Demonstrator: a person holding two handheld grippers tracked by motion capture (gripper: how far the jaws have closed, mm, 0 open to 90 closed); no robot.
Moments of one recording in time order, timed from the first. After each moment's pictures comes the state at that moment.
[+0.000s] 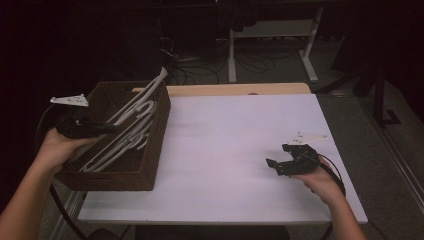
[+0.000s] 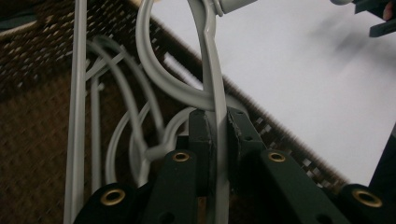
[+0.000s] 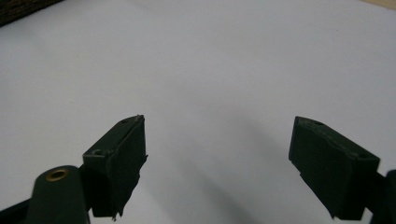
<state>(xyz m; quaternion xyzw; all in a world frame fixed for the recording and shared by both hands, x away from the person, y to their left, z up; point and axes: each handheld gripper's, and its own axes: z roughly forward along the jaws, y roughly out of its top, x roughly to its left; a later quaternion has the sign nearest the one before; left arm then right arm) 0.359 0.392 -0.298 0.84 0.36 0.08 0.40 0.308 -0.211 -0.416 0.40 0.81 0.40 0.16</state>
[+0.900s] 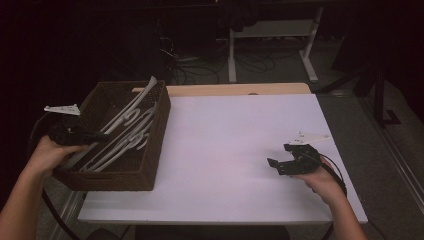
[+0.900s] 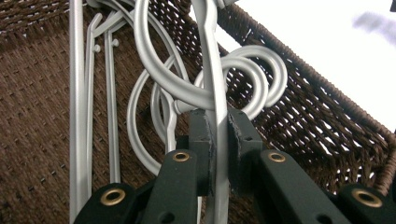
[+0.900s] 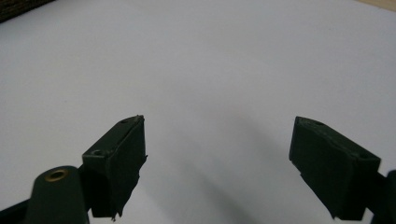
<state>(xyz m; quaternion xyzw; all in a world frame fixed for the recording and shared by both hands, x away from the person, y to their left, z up) 0.364 0.427 -0.327 0.84 0.38 0.05 0.38 0.308 -0.214 -0.416 0.40 0.81 0.40 0.16</state>
